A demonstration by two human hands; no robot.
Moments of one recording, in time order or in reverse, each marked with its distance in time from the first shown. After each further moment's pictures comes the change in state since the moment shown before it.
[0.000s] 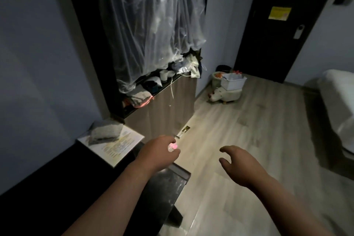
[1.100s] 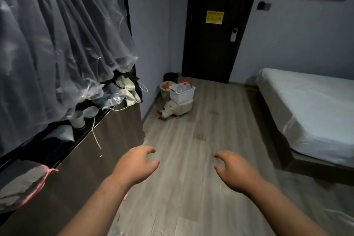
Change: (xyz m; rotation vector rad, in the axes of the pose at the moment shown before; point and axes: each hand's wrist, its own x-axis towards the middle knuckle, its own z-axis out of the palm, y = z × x) left_hand 0.417 0.134 0.083 0.128 -0.136 0.220; right_hand 0.298 0.220 -0.113 -0.047 0.039 0.271
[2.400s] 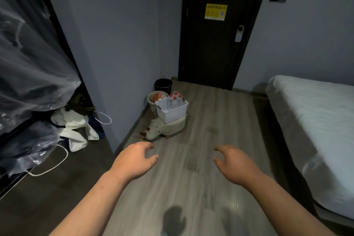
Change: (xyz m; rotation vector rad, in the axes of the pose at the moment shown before) left_hand 0.462 0.139 0.058 0.052 -0.003 -0.004; right_hand 0.440 0.207 -0.106 0.029 -0.006 -0.047
